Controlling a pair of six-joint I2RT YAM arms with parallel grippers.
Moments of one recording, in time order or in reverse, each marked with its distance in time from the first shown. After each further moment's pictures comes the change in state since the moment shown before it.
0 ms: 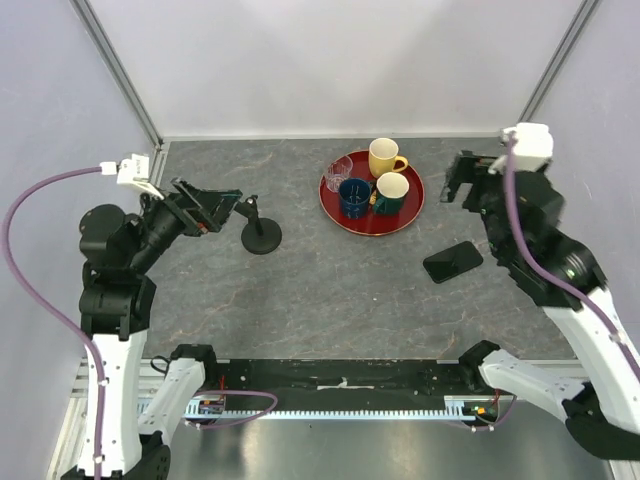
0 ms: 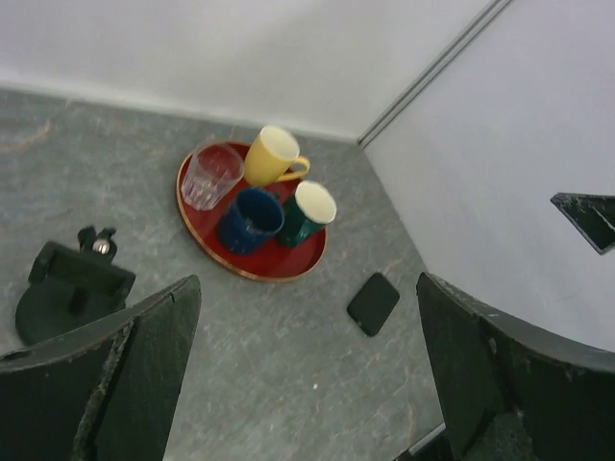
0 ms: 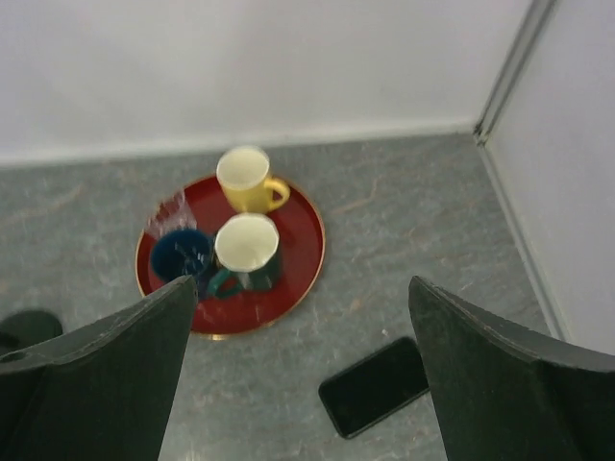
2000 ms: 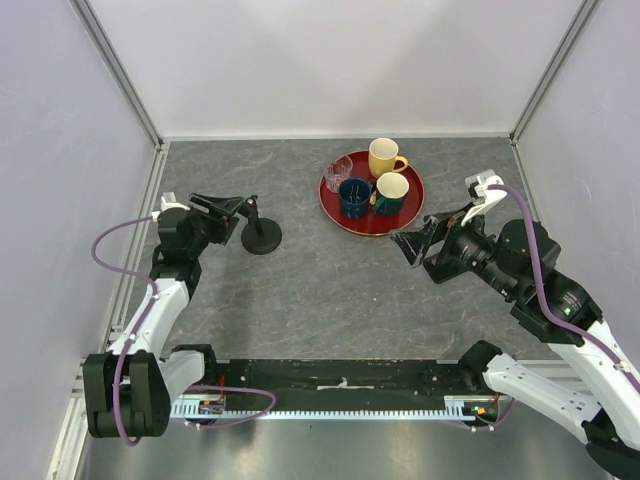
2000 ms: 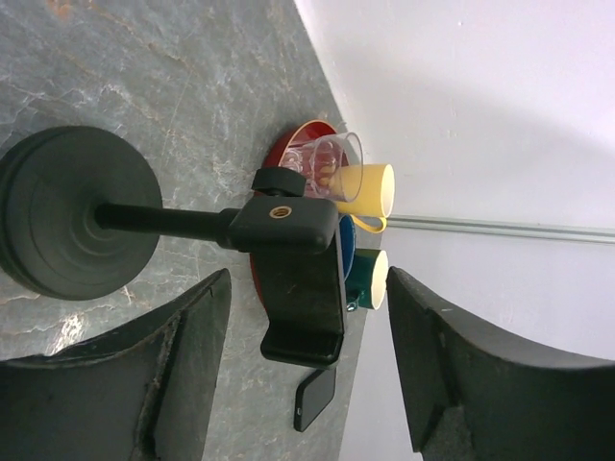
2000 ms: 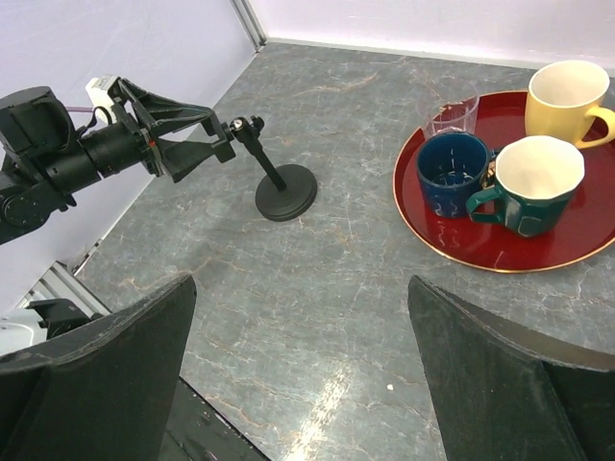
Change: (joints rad) left arm 0.052 0.324 -0.633 0.632 -0.224 -0.620; right arm 0.113 -0.200 -0.303 0.101 -0.600 0.196
